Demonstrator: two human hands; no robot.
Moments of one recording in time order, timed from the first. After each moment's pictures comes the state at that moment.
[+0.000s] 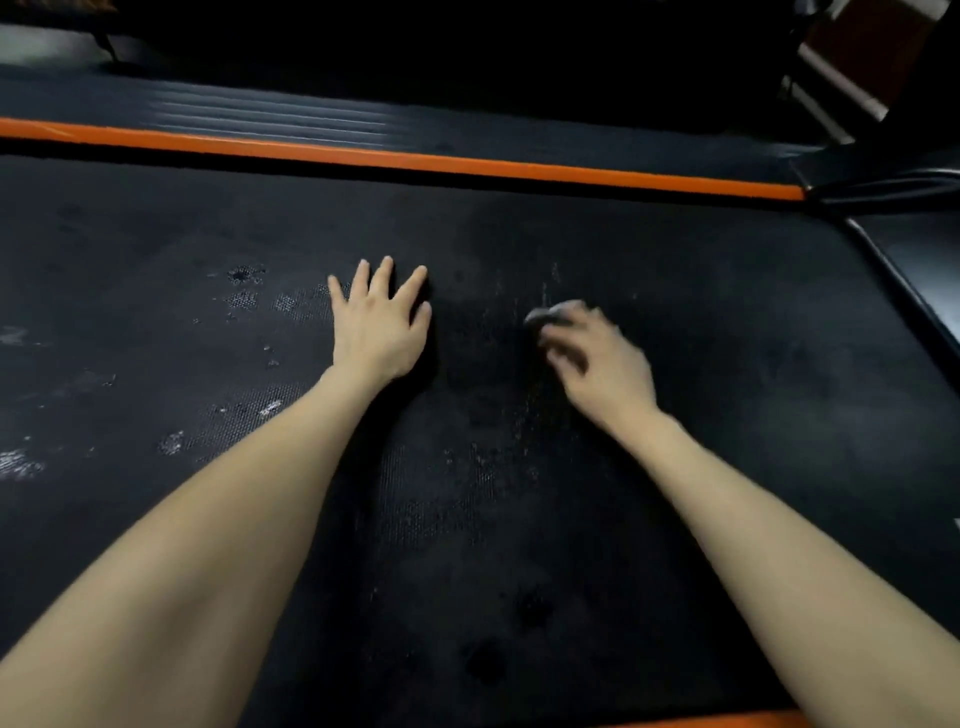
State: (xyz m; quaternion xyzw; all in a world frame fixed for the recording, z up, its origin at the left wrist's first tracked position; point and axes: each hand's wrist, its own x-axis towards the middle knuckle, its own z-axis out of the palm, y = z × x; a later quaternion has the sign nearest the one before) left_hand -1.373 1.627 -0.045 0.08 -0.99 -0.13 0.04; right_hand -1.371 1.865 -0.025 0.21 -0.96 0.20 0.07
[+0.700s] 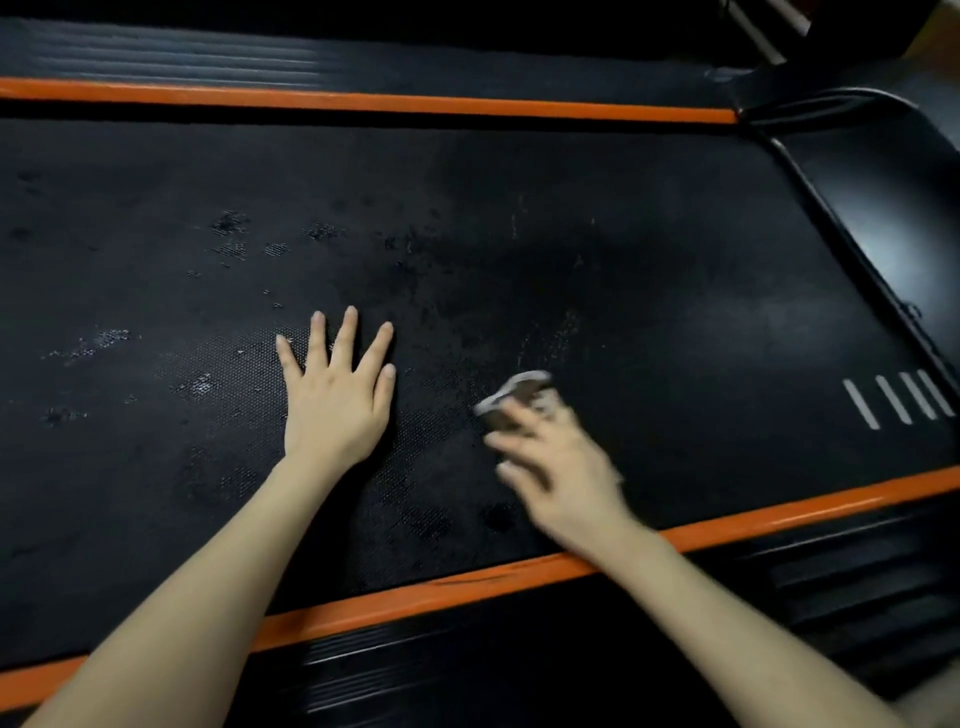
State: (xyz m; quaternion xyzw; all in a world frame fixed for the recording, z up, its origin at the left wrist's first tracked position) left_hand -1.227 1.615 -0.056 0.02 -1.00 -0.08 0.02; right_hand -1.178 1.855 -0.020 0.19 -0.95 0.26 -0.03
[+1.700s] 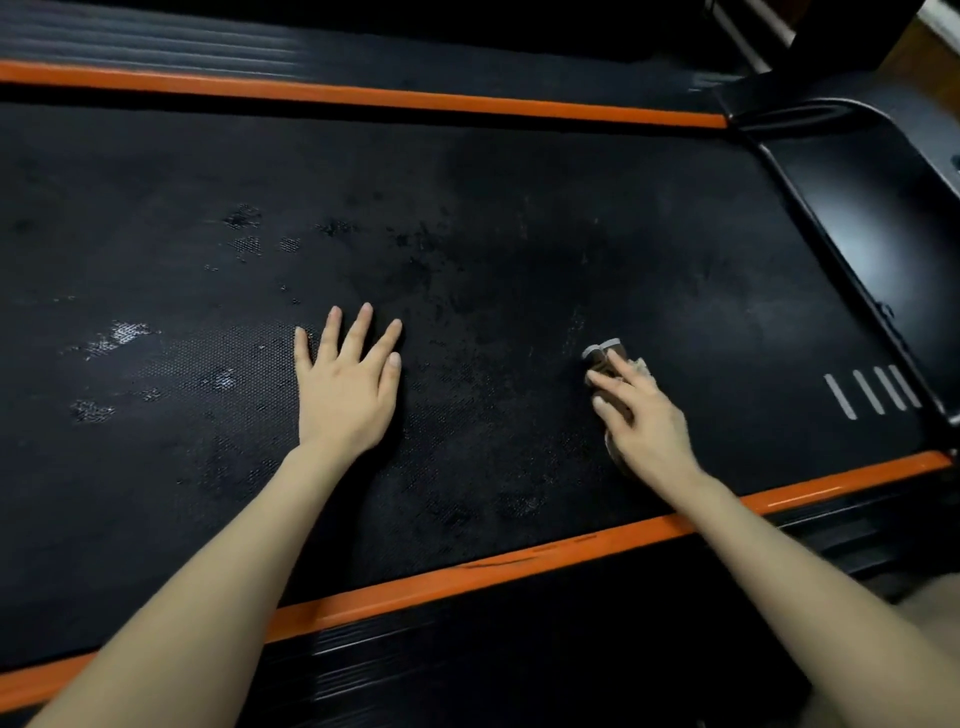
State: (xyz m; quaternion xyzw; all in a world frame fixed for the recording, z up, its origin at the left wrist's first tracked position) left_hand -1.228 1.603 -0.052 0.01 -0.99 -0.16 0.03; right_hand -1.217 1.915 -0.012 0.00 -0.97 0.25 -0.01
